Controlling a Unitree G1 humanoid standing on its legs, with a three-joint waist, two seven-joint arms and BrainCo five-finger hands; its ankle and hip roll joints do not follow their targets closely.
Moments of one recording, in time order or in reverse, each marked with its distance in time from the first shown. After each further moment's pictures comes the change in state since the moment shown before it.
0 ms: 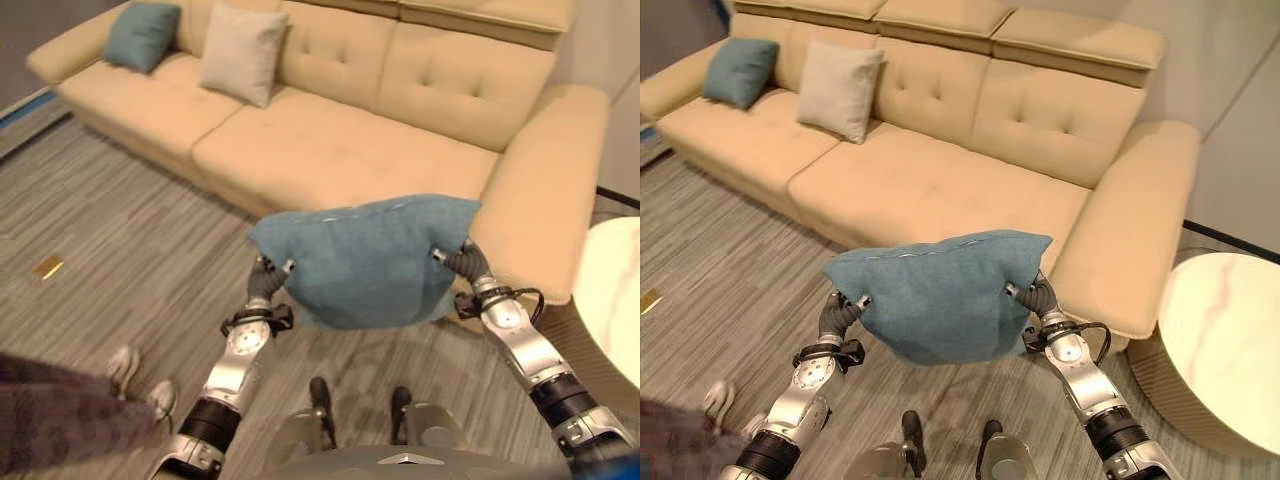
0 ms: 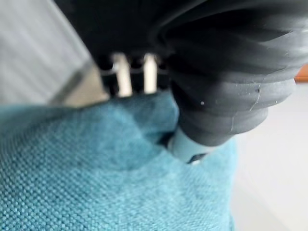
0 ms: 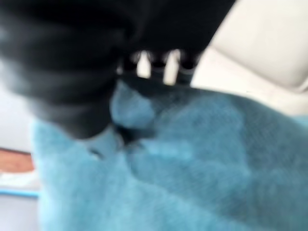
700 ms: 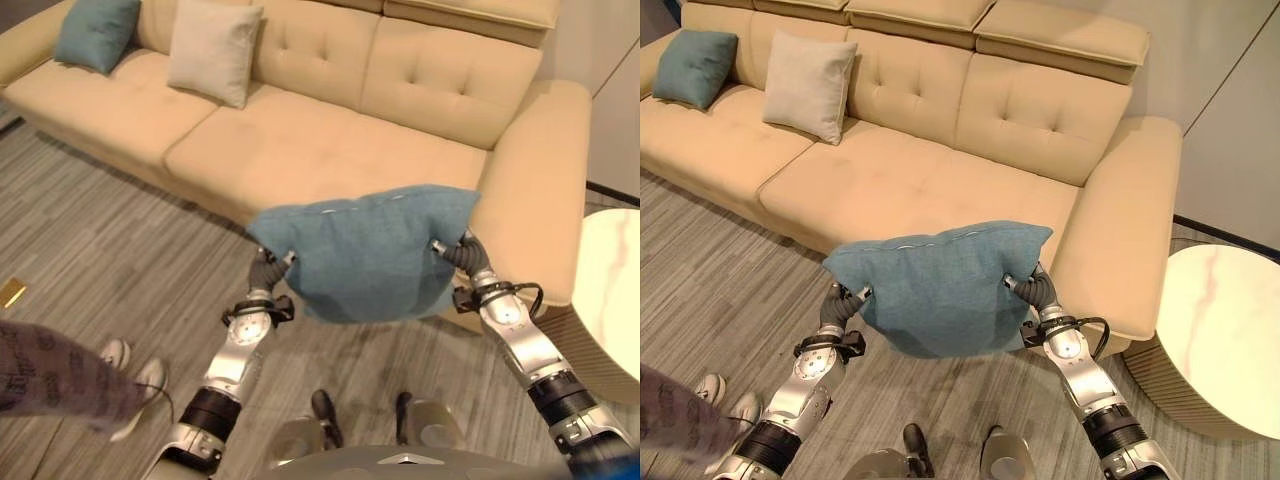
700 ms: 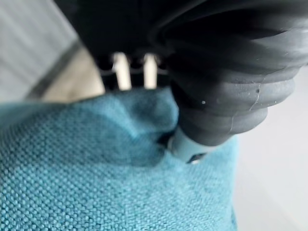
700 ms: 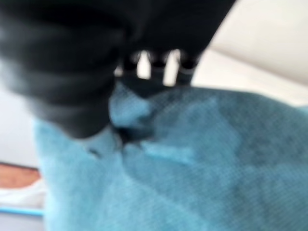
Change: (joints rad) left arm -0.040 0.028 0.013 0.002 -0.001 0.003 0.006; right arm -0.018 0.022 0.017 -0.044 -0.013 0.001 -0.008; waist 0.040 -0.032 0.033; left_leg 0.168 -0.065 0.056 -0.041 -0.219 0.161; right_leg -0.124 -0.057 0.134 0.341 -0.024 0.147
